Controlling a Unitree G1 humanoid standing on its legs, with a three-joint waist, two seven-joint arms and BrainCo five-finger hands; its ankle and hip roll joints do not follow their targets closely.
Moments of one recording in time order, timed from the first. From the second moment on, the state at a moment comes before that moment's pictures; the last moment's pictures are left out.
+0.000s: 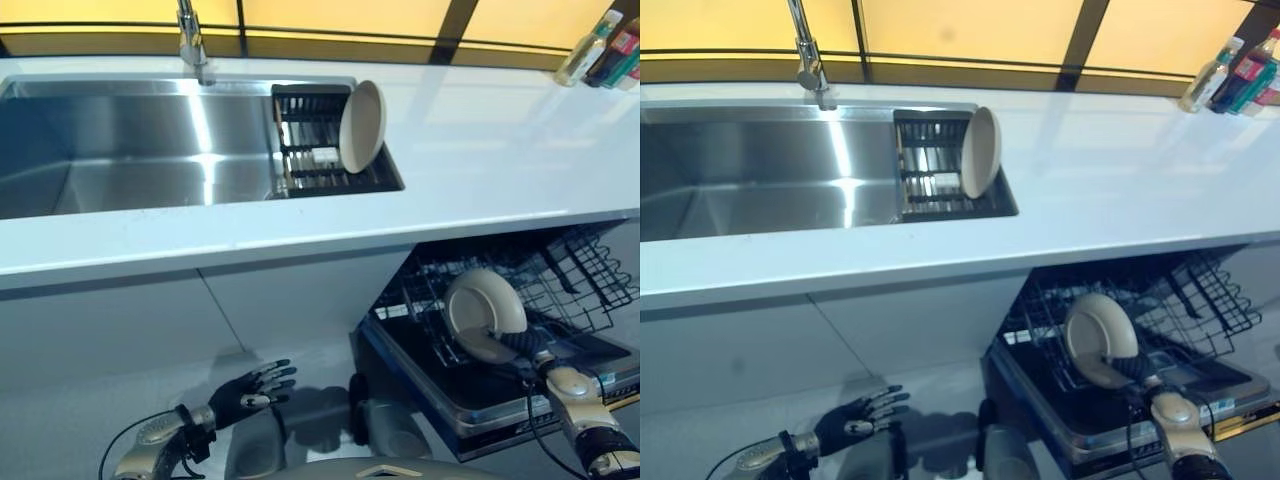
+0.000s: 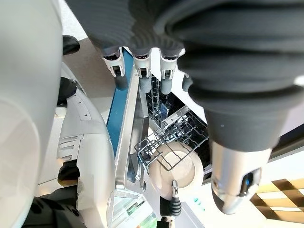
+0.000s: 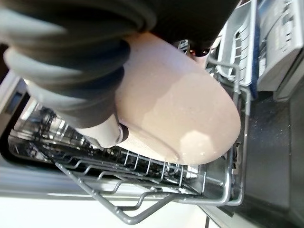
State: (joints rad) left arm 0.11 0.53 -0.31 0.60 -0.64 -0.09 -0.91; right arm -0.08 -0.60 0.09 0.84 0.23 -0.23 0.17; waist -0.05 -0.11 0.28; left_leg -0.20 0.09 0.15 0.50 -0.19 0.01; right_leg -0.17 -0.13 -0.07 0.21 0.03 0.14
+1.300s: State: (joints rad) left arm 0.02 0.55 -0.40 0.58 -0.69 -0.08 -0.91; right arm -0.32 -0.59 0.09 1.10 0.28 -0.14 0.11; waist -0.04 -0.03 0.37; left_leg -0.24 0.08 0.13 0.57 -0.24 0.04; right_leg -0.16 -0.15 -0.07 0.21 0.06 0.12
